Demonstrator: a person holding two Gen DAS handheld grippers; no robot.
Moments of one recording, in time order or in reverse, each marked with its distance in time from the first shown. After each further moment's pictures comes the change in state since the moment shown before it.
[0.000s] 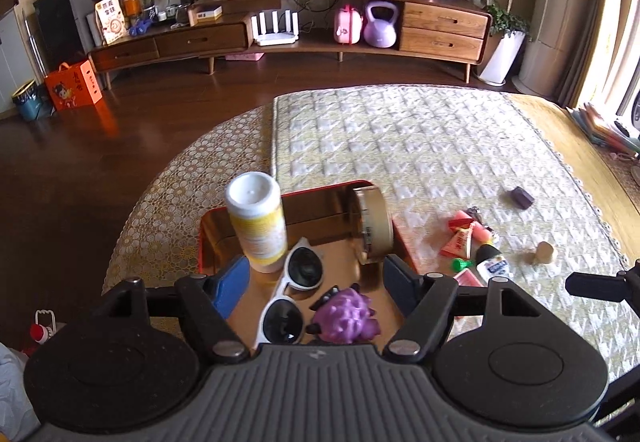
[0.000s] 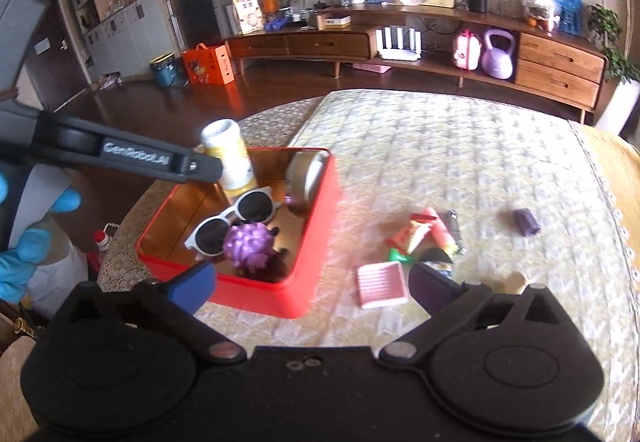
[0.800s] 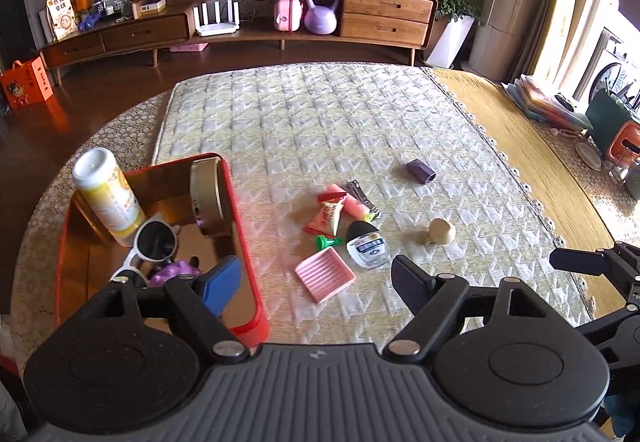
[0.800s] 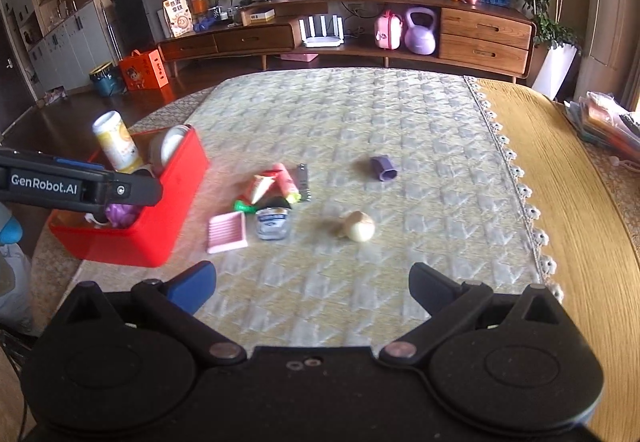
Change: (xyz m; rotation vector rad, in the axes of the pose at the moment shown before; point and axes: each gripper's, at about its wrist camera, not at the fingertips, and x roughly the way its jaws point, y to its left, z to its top) left arm 0.015 -0.113 -0.020 0.018 0.031 -0.129; right arm -0.039 -0.111 -0.046 0.080 0.017 -0.146
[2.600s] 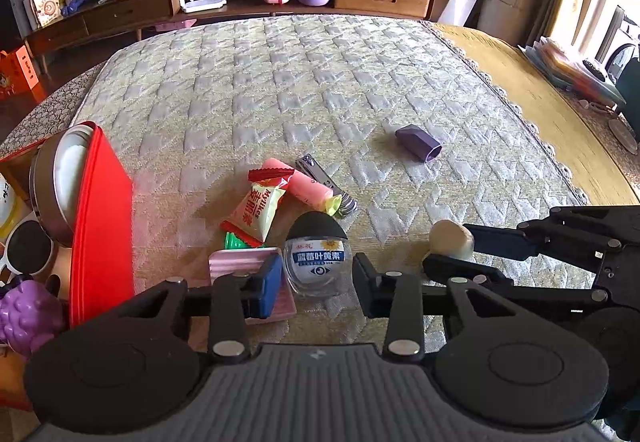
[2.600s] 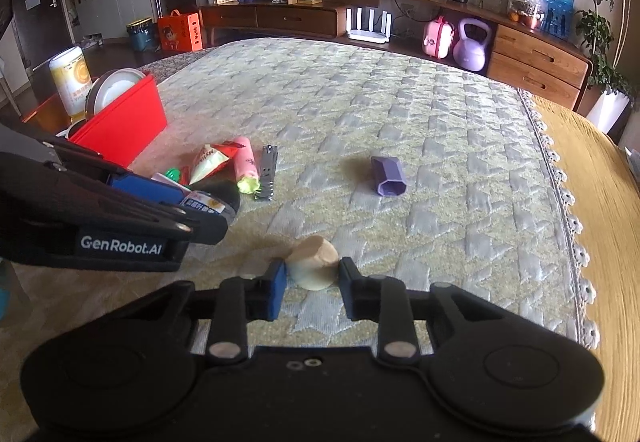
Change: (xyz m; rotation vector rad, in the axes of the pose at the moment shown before) left arm 0.128 -0.052 0.000 0.009 0.053 0.020; right arm 0.107 -0.043 0.012 -0.211 0.011 0.066
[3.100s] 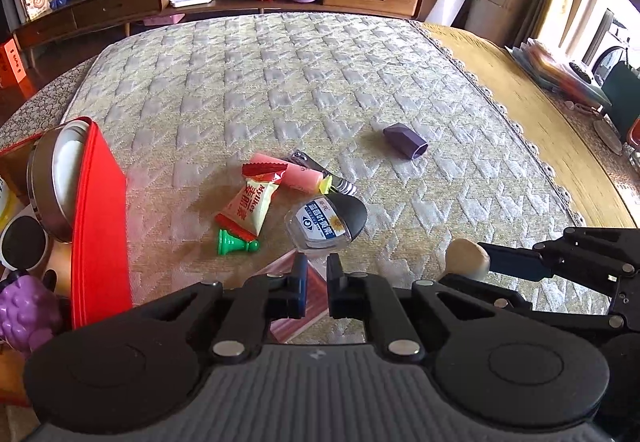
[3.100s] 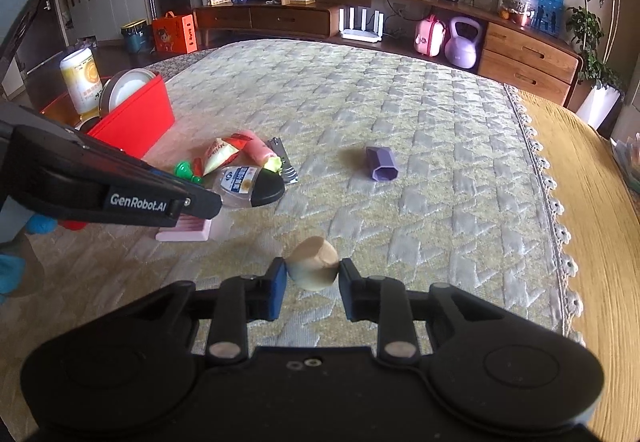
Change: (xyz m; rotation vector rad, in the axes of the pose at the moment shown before) left arm -0.008 0.005 -0.002 -0.008 0.019 -0.059; right arm -0.023 0.004 -0.010 0.017 0.005 -0.015
